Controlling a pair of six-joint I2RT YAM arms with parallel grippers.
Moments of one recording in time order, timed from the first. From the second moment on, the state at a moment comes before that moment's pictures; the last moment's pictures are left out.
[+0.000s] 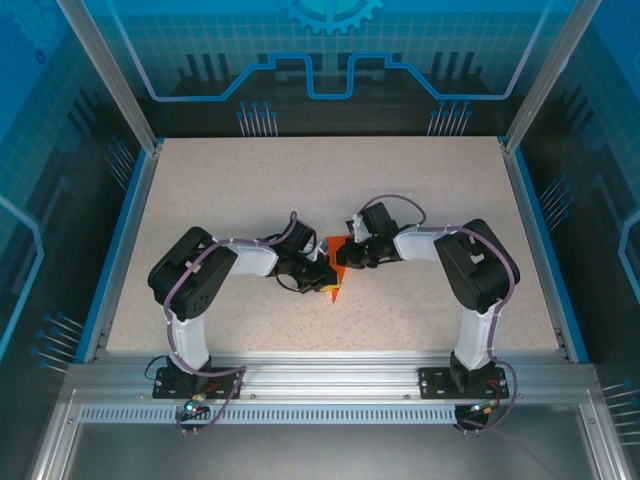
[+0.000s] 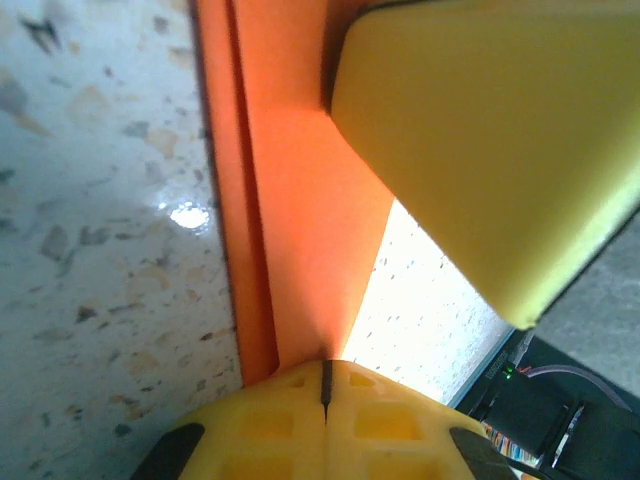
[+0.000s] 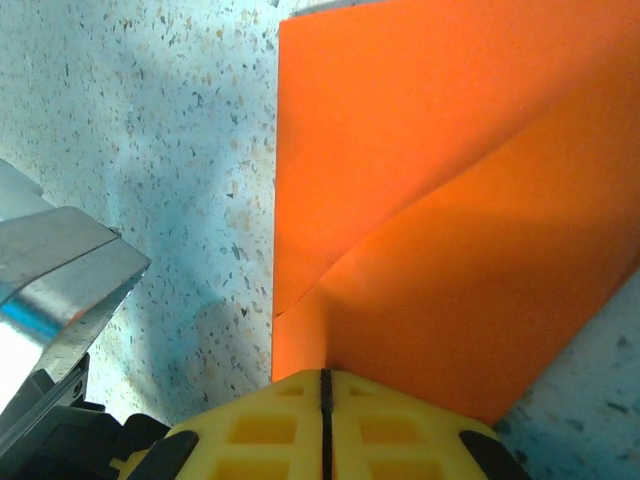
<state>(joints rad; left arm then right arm) -0.57 1.89 0.90 -0.05 0.69 -0.90 0.49 1.91 0.99 -0.12 -0.53 0.56</state>
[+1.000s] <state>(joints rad) -0.57 1.89 0.90 -0.05 0.69 -0.90 0.32 2.06 1.23 -0.20 -0.55 0.47</state>
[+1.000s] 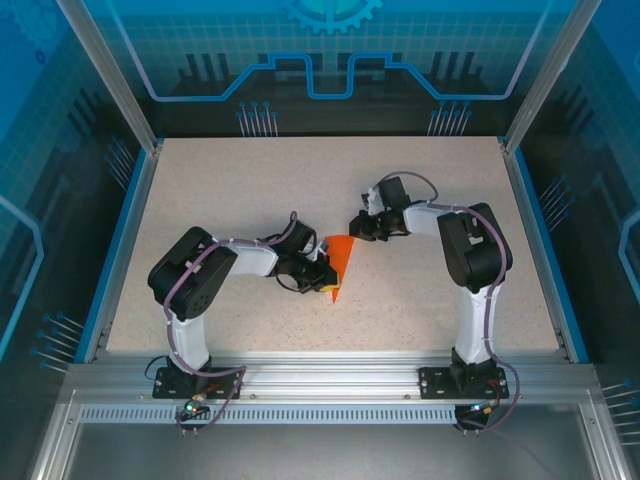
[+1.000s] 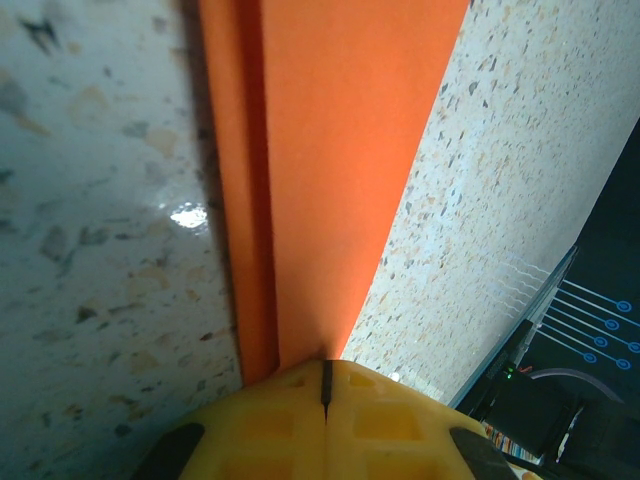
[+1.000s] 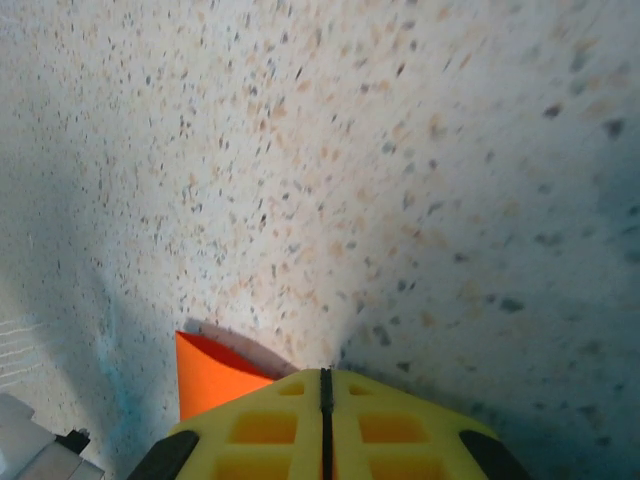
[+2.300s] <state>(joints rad) -0.59 1.88 0.90 -0.06 0.65 -0.90 0.47 1.92 1.02 -0.14 -0.61 0.61</state>
